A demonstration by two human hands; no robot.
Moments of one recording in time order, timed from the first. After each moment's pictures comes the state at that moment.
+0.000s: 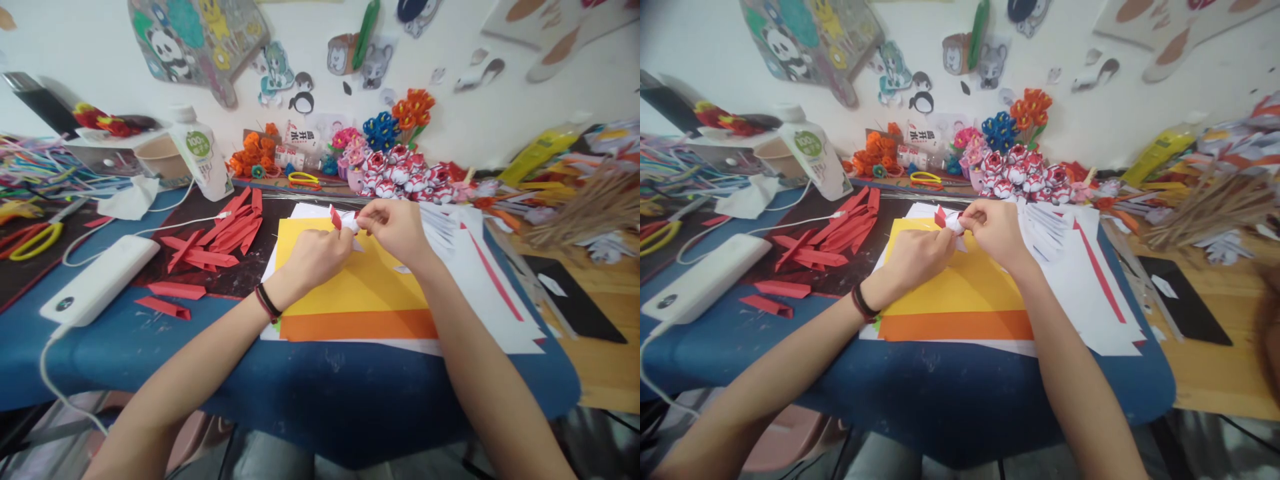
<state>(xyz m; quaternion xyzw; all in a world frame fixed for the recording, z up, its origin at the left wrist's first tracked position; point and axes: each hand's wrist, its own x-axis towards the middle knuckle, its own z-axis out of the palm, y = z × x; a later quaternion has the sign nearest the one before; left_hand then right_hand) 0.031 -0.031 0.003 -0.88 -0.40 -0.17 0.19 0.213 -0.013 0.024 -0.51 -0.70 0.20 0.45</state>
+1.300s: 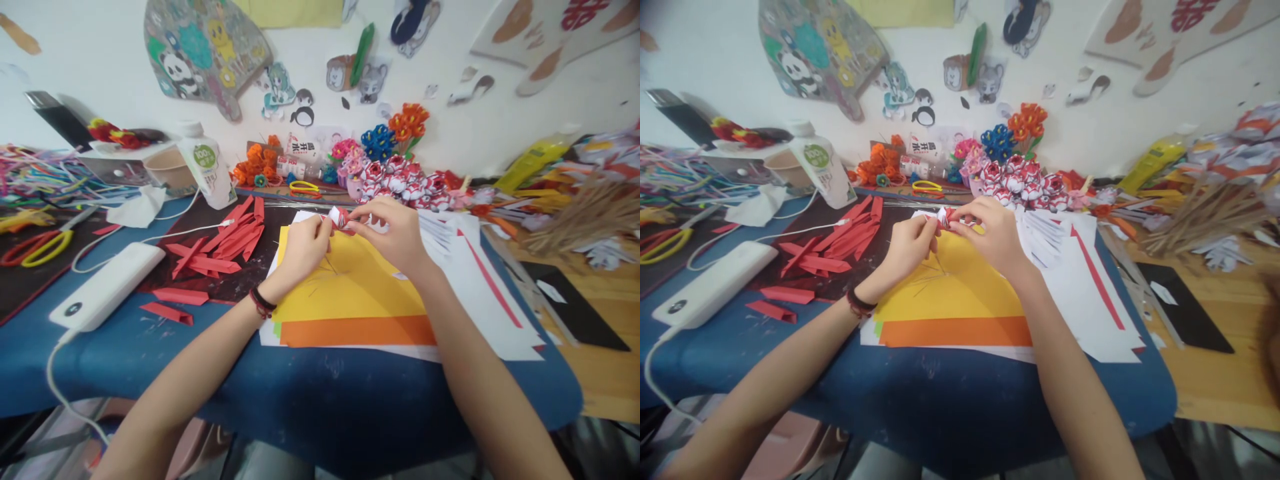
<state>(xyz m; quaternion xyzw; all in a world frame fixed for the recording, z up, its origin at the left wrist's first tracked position) 0.025 -0.013 0.011 -0.71 -0.52 -0.42 -0.24 0.216 -0.014 0.028 -0.40 -0.78 0.06 0.47</state>
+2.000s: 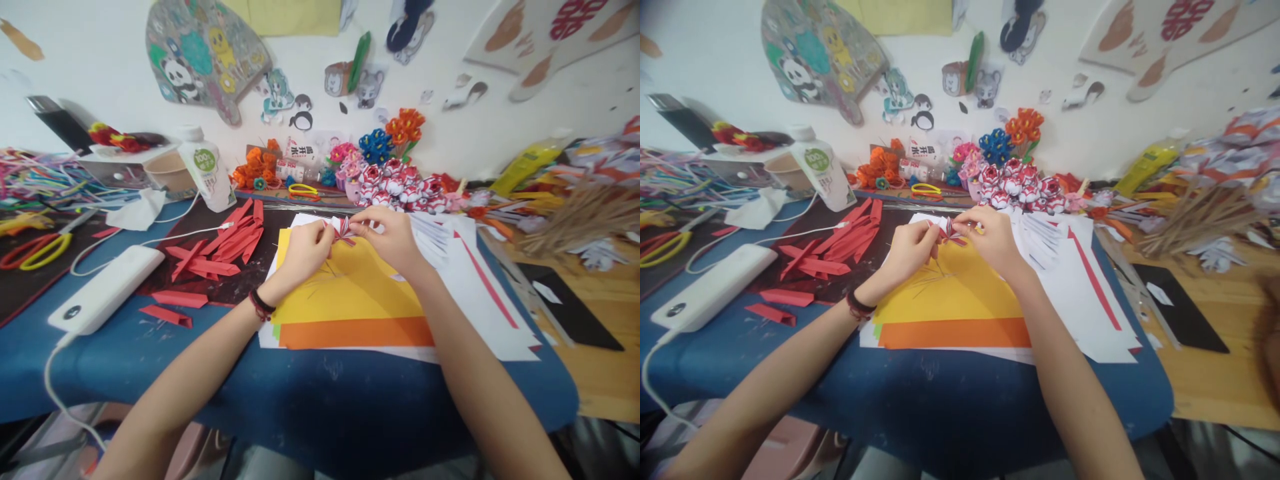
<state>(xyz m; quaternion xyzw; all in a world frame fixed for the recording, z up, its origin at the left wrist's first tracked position) 0.025 -0.016 0.015 -0.72 -0.51 -0.40 -0.26 0.217 -0.003 0.015 -0.39 -0.77 0.09 0.49</state>
